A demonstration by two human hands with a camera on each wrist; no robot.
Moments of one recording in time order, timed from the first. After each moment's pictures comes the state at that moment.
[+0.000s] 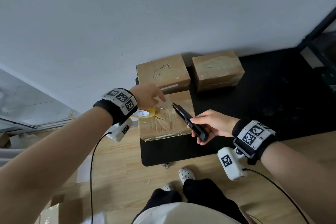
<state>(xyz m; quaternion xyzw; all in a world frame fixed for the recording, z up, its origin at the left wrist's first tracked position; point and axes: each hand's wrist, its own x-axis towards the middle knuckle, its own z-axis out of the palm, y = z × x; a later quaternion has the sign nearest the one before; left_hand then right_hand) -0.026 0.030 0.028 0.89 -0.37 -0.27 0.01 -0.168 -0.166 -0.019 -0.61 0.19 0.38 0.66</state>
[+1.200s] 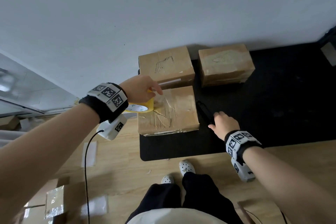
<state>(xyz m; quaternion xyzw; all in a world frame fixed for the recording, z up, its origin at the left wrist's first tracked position) -0.014 0.045 0.016 0.90 -0.34 -0.26 0.09 -0.170 -0.197 -0.135 -0.96 0.15 0.24 0.09</state>
